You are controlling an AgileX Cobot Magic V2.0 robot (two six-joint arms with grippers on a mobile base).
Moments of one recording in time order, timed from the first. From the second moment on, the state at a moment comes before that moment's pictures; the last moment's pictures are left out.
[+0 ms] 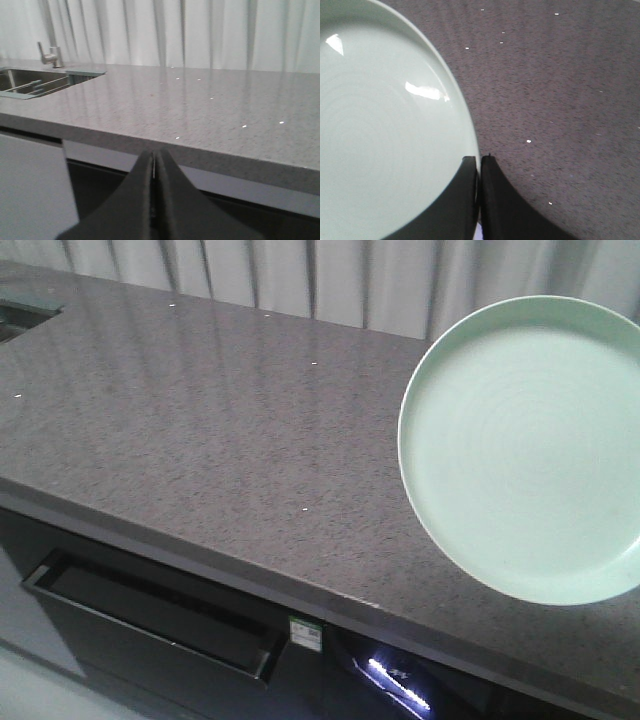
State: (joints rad) left arm 0.07 -0.01 0.03 0.05 0.07 -0.10; right arm -0.39 0.94 -1.19 0.78 1.24 -0.67
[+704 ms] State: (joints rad) left arm 0.07 -0.01 0.03 0.05 0.07 -0.10; right arm -0.39 0.94 -1.19 0.78 1.24 -0.67
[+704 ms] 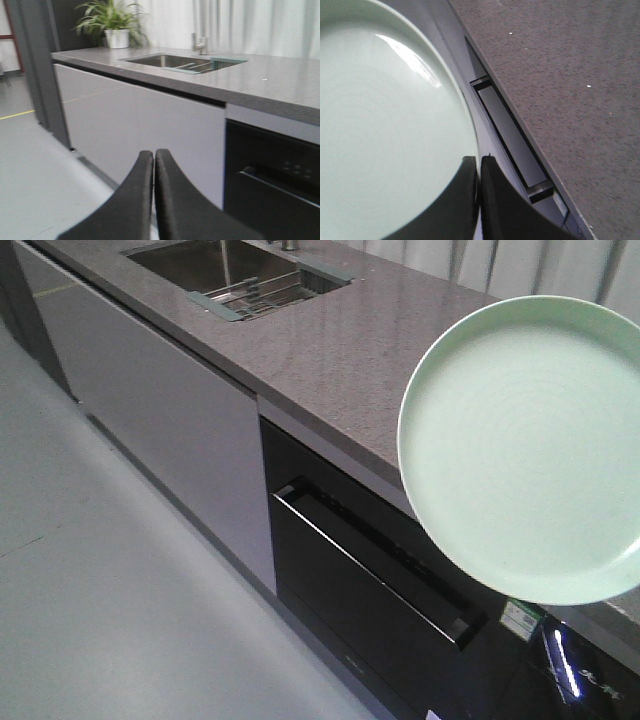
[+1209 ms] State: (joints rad) left arm 0.07 -0.01 0.03 0.05 0.07 -0.10; right arm -0.39 0.94 -1.19 0.78 1.24 -0.67
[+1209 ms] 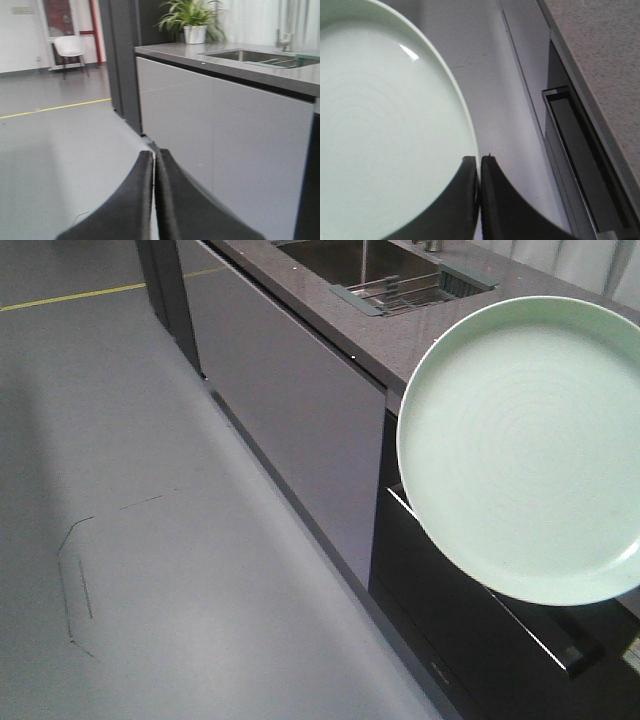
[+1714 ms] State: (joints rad) left arm 0.07 -0.01 0.03 0.05 0.07 -0.10; right arm -0.39 0.94 -1.19 0.78 1.24 -0.67
